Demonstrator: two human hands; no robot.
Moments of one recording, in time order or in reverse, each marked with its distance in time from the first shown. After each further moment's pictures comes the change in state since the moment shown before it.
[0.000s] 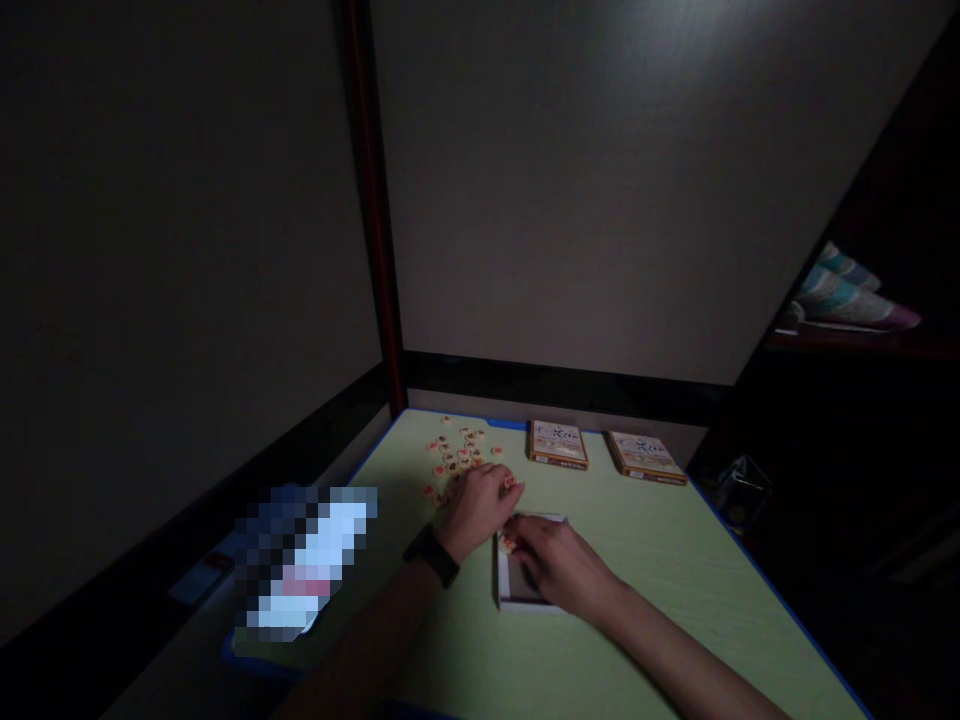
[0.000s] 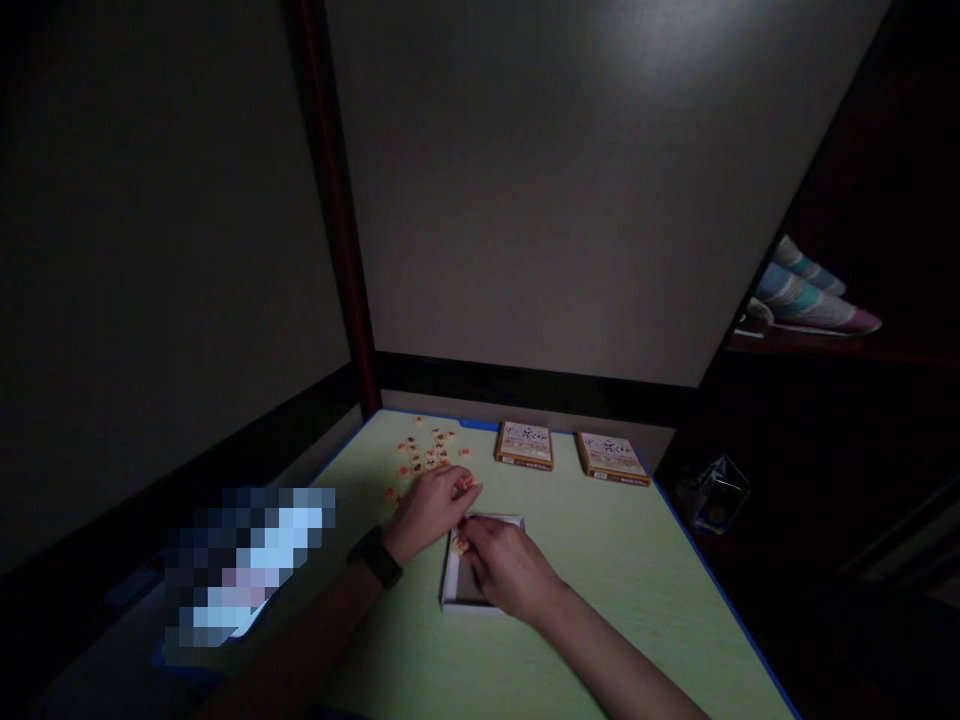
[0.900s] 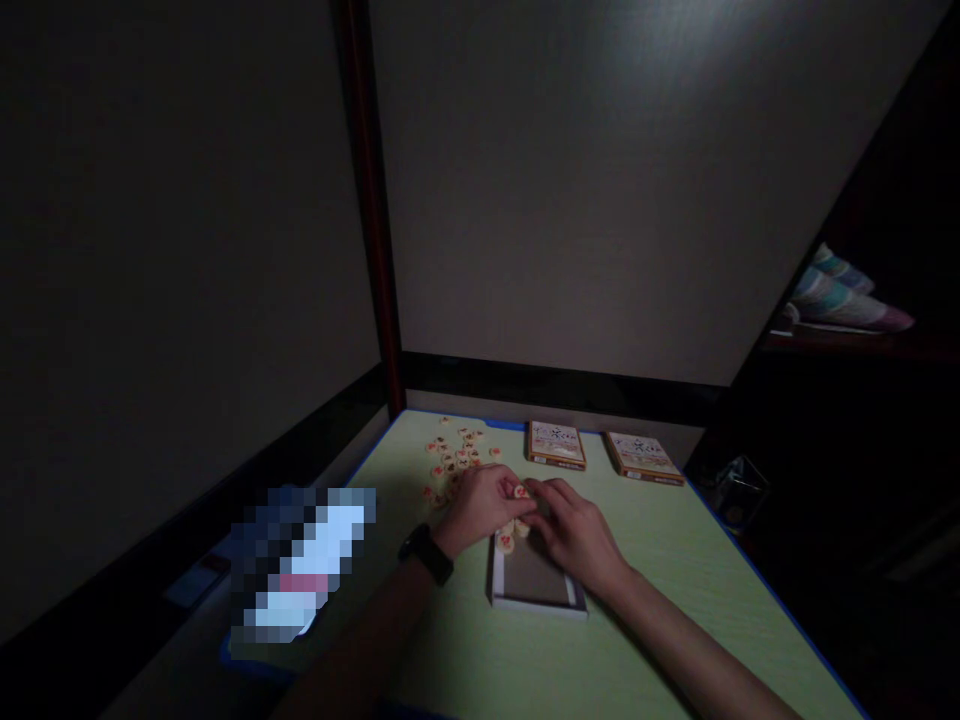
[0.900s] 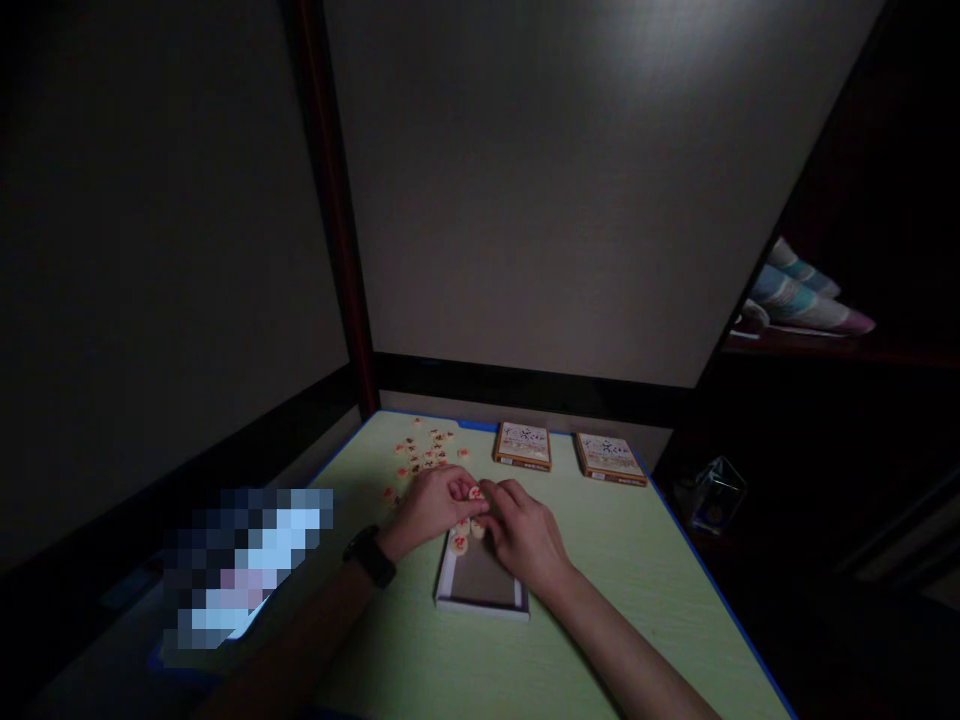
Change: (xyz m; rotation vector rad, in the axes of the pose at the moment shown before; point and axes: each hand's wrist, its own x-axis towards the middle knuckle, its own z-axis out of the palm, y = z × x) left_hand 0.003 0.005 -0.005 -0.366 -0.063 -0.066; right_hand 0.004 0.027 -0.010 -0.191 0.380 -0.013
